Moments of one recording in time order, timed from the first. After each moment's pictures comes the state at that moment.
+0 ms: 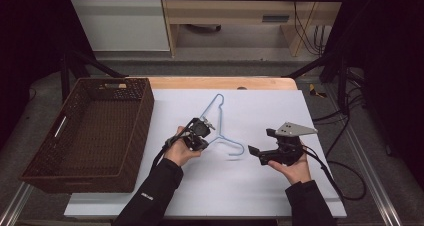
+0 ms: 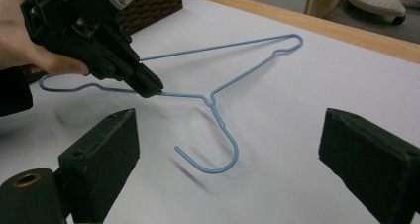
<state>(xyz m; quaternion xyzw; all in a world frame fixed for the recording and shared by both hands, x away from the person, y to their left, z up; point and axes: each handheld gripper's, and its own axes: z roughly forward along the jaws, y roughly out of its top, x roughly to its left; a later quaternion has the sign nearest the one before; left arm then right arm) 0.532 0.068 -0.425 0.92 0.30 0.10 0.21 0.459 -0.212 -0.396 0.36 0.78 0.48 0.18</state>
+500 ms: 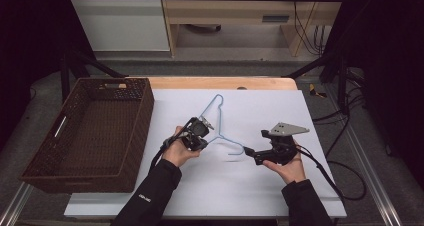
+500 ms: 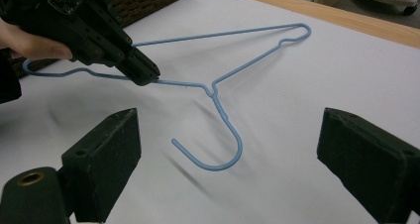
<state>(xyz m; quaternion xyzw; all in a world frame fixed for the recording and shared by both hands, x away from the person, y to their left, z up) 0.527 0.071 -0.418 0.92 0.30 0.11 0.23 0.466 -0.201 -0.405 0.36 0.79 0.47 0.16</state>
